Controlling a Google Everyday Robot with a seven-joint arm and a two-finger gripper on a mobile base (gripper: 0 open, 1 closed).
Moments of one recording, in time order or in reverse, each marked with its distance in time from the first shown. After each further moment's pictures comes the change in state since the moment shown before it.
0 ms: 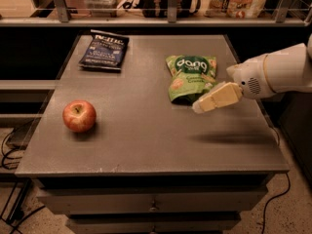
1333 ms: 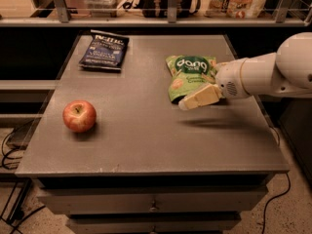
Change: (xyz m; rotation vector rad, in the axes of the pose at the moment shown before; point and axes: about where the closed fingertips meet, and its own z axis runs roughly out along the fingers) arm -0.008 -0.021 0.045 0.084 -0.057 -0.058
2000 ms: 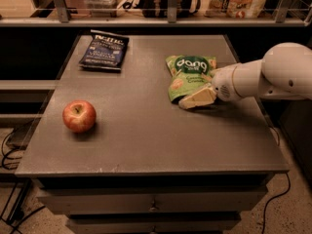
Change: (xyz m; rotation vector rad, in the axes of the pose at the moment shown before) arm 0.021 -0.026 0.034 0.045 0.032 0.008
